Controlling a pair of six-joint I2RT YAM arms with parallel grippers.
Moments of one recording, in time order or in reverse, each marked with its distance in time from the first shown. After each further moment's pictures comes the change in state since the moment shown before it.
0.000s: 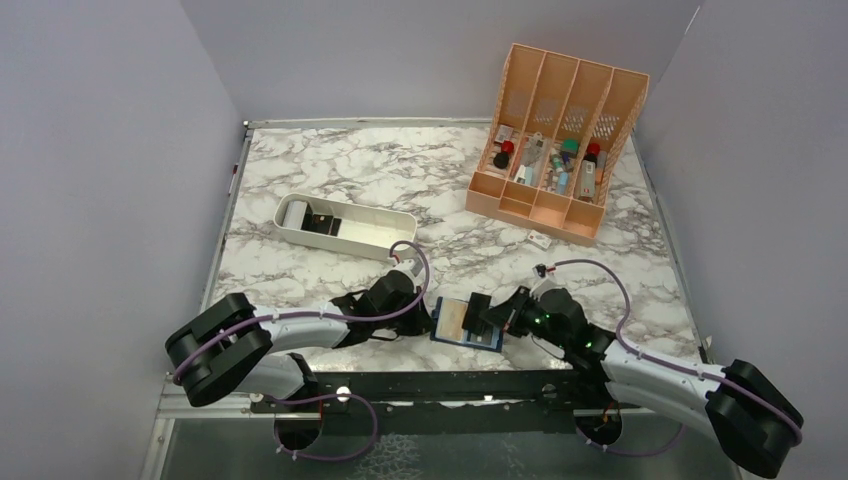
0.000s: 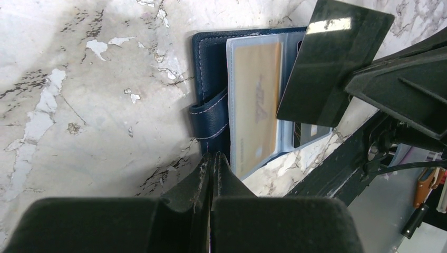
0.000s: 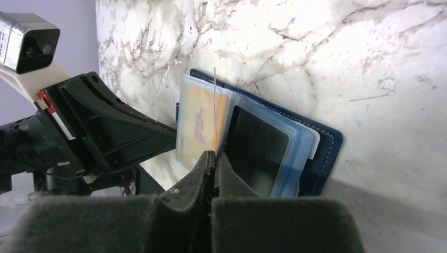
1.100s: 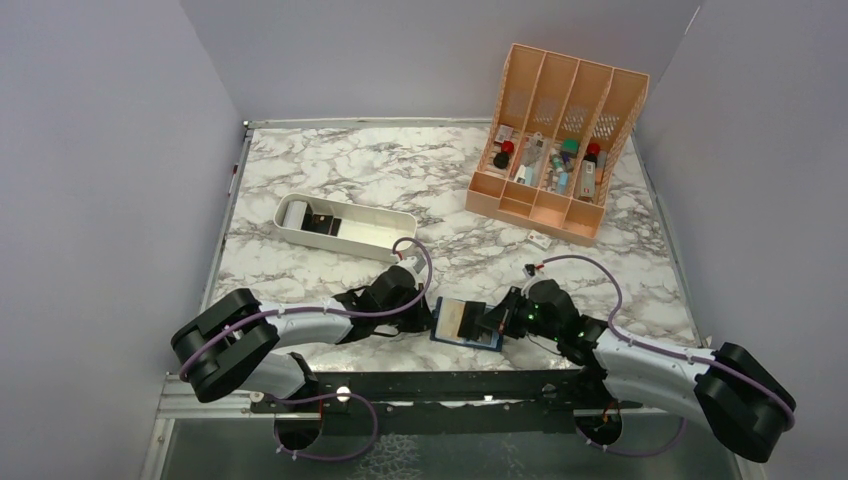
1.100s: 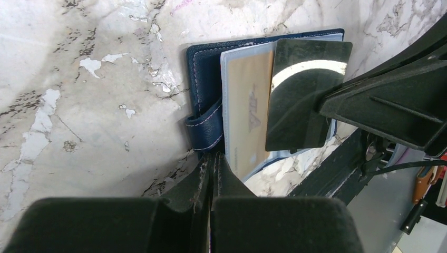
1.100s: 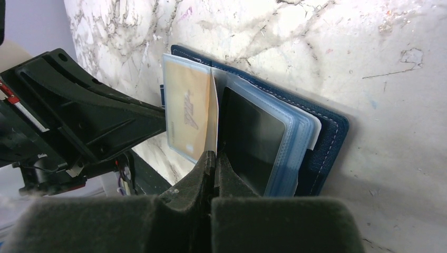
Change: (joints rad) left arm 0.025 0.034 0.023 0.010 0.047 0.027; right arm 0.000 0.103 0.089 -0.110 -0.068 0.006
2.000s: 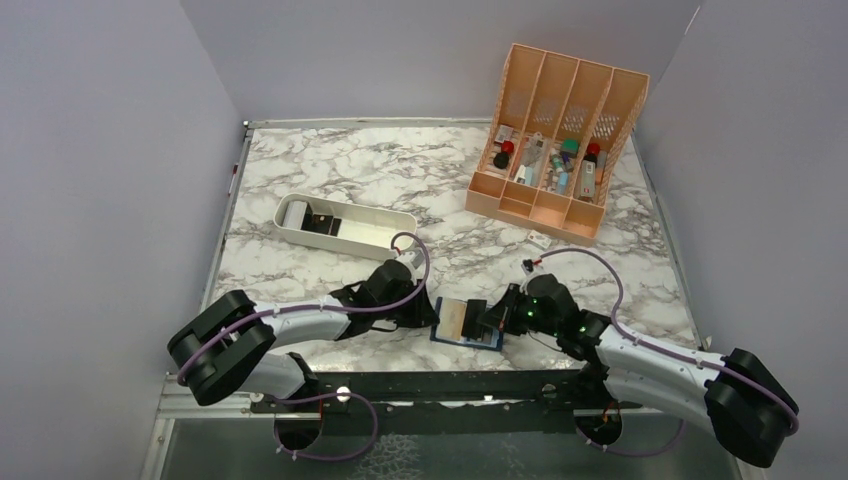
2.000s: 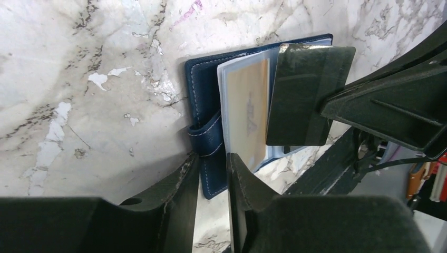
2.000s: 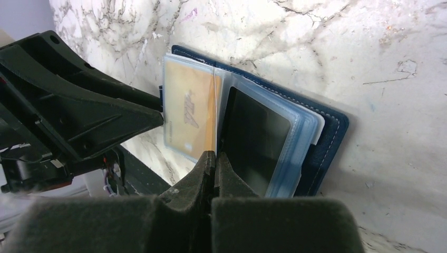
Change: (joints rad) left arm 0.046 -0.017 0.019 -0.028 0.051 0.027; right arm 0.000 -0.029 0.081 -0.154 0.010 -0.065
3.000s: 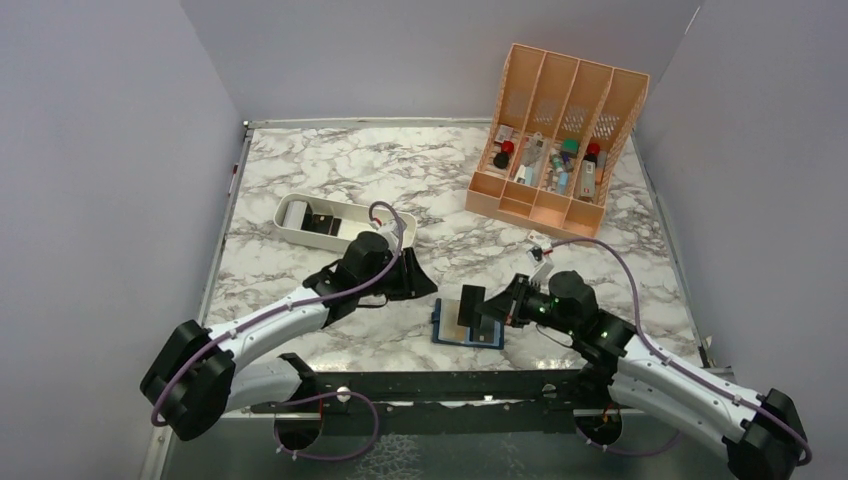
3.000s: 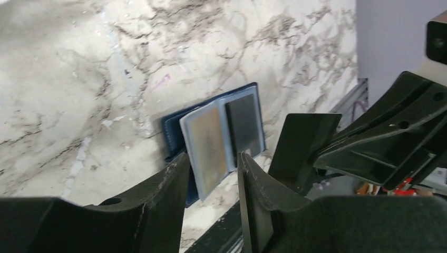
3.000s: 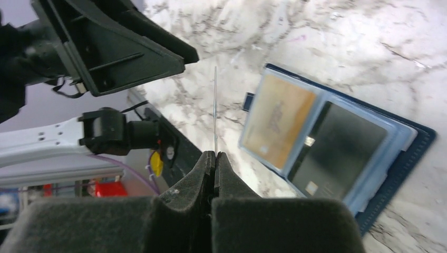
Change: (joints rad) left arm 0.158 -0.212 0.116 -0.151 0.090 0.000; right arm 0.000 -0.267 0.069 -0.070 -0.107 -0.054
